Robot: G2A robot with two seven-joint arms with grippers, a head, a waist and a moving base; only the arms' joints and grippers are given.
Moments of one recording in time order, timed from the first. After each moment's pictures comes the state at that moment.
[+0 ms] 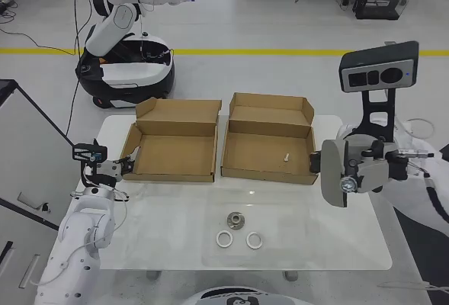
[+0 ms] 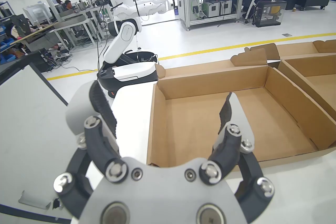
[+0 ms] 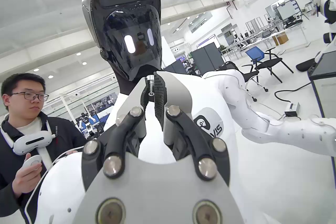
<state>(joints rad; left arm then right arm) 1.73 -1.15 -1.60 -1.80 1.33 0.00 0.00 -0.68 -0.68 0.73 -2.03 1.46 -0.74 1.08</state>
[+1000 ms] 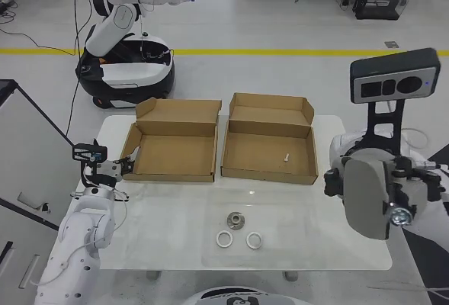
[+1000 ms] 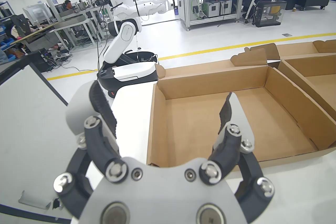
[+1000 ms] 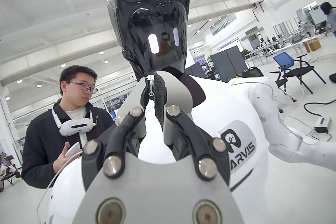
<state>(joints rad) 1.73 -1.15 -1.60 -1.80 1.33 0.00 0.00 -0.77 -0.74 0.80 -2.11 1.52 -0.72 1.10</state>
